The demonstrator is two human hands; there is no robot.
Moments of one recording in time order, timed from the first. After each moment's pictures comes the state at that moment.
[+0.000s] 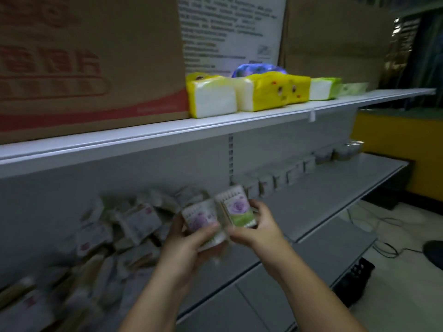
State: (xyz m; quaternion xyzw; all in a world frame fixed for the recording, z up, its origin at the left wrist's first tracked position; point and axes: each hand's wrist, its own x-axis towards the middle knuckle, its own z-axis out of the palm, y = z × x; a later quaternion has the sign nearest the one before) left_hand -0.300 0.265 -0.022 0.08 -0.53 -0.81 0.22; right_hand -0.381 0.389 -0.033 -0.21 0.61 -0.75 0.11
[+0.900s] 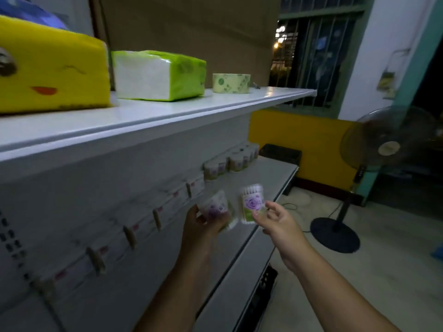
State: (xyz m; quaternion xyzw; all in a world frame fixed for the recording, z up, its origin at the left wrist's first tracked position) left_hand -0.712 0.513 -0.056 0.06 -0.53 -0.84 0.09; right_hand -0.720 0.670 -0.054 -0.01 0.69 -0.72 -0.06
